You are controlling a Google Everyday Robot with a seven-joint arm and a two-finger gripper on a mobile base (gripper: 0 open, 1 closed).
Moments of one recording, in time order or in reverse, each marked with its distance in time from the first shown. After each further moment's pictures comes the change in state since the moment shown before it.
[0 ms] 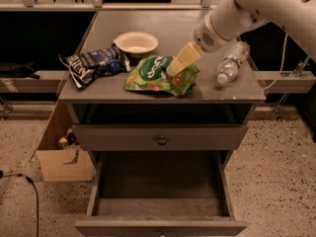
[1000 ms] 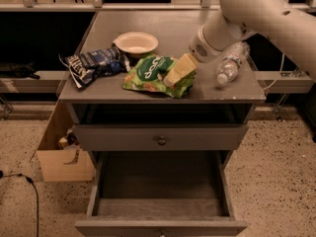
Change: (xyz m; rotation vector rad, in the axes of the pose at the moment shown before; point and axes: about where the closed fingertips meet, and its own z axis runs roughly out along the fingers) arm 0.019 0.009 0.032 -0.019 0.069 0.021
